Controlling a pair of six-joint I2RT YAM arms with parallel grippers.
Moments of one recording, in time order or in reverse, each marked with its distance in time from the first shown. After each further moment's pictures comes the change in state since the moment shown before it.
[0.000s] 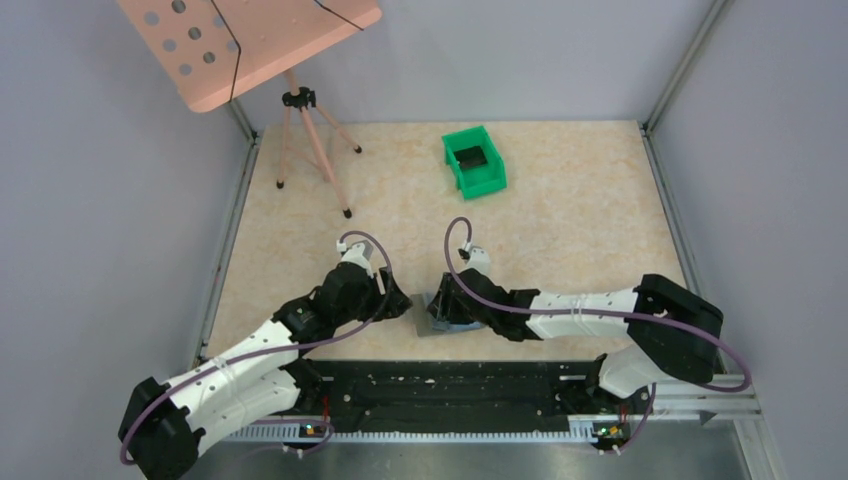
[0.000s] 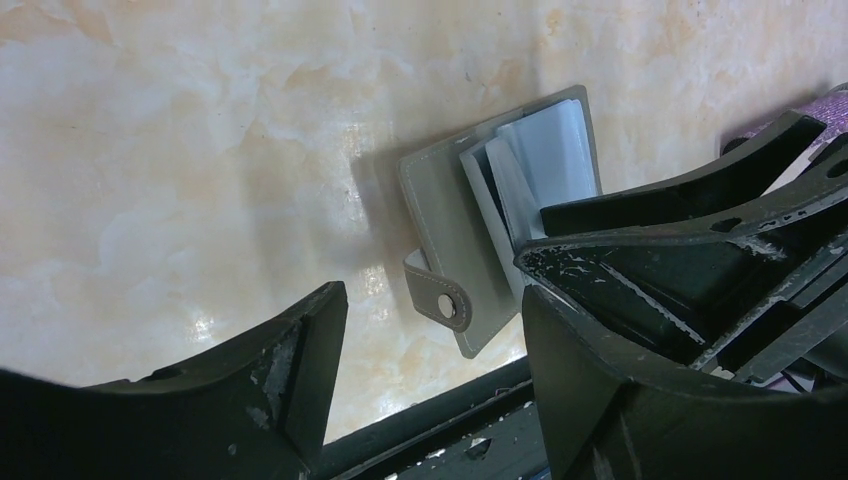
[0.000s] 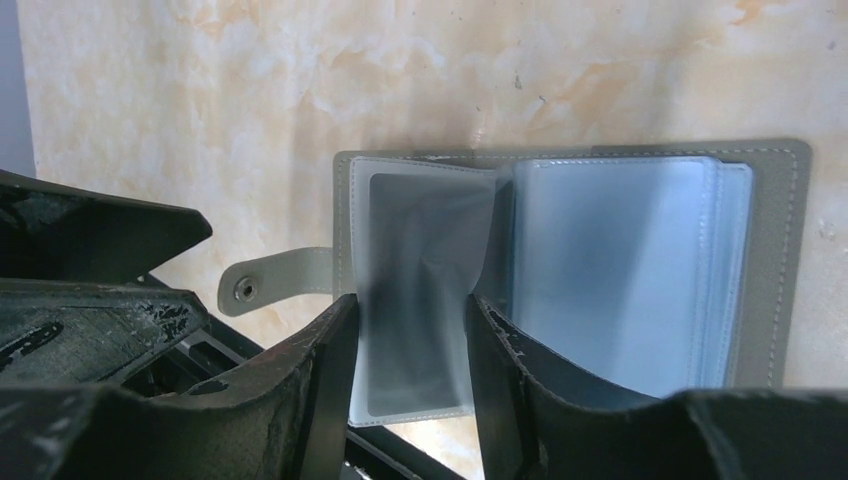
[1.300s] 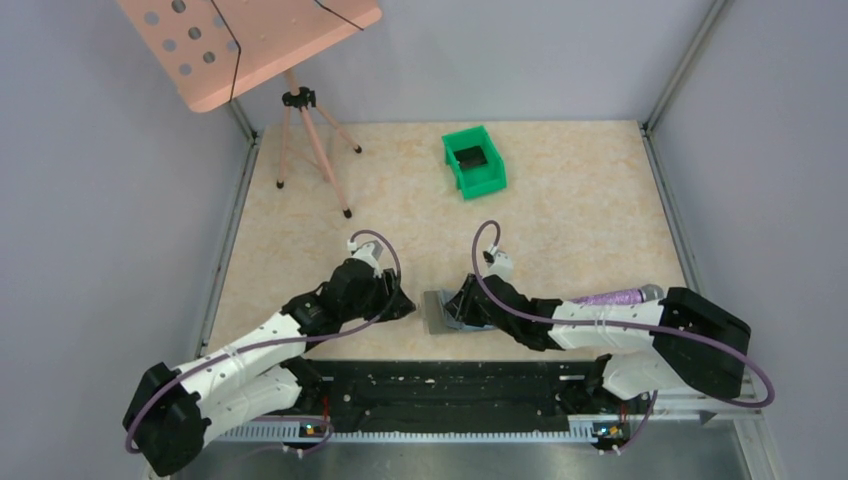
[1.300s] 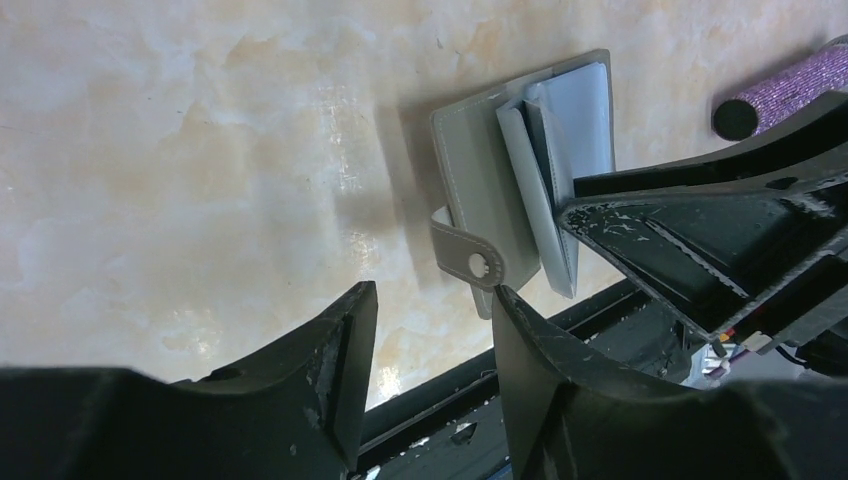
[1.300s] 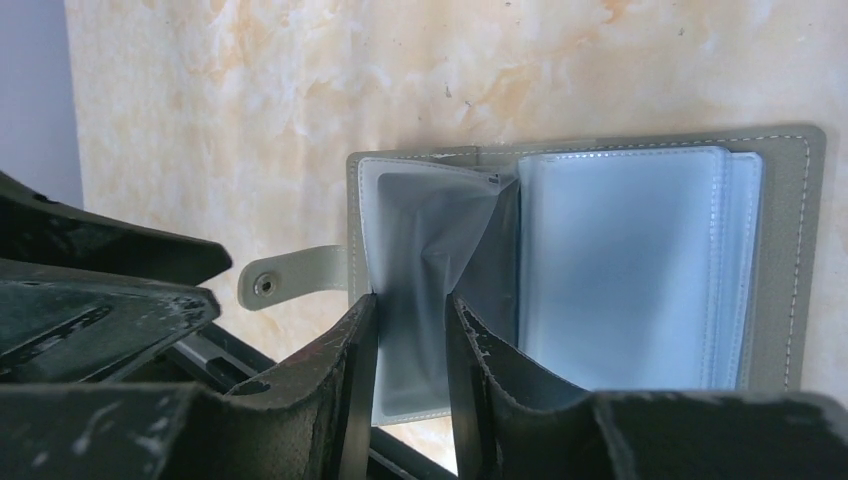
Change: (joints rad) left arm 0.000 0.073 0.011 0.047 0.080 0.001; right arm -0.026 -0.138 -0.157 0.081 0.046 0.062
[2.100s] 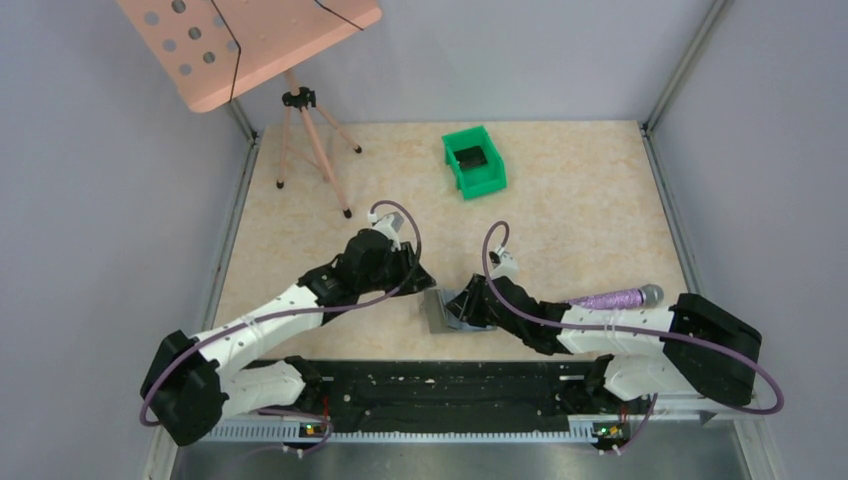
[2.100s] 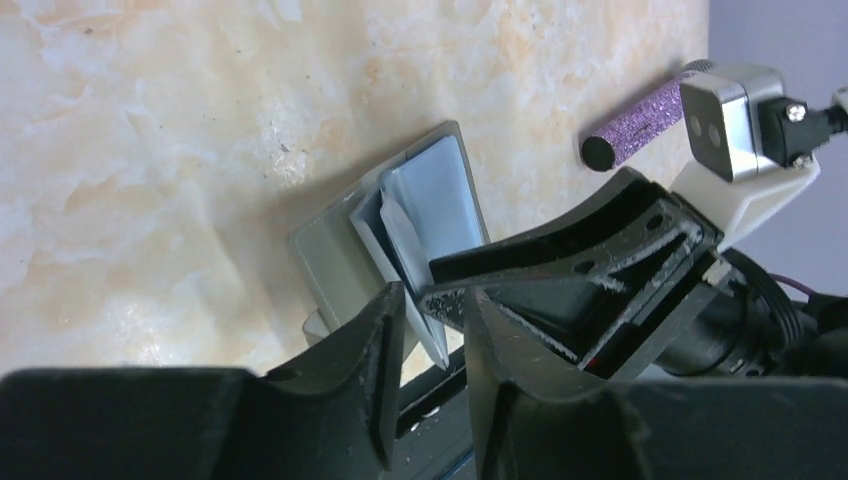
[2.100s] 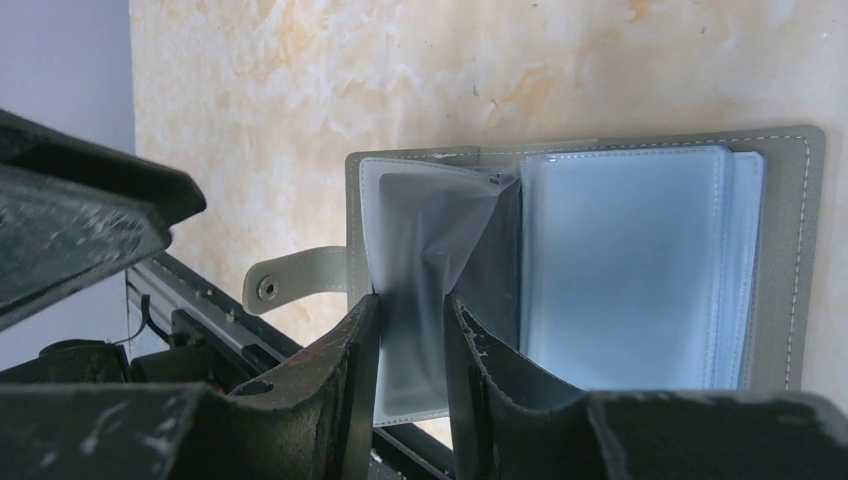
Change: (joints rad) left arm 0.000 0.197 0.206 0.089 0.104 -0.001; right arm -0.015 -0.067 -0.065 0.085 -0.040 0.016
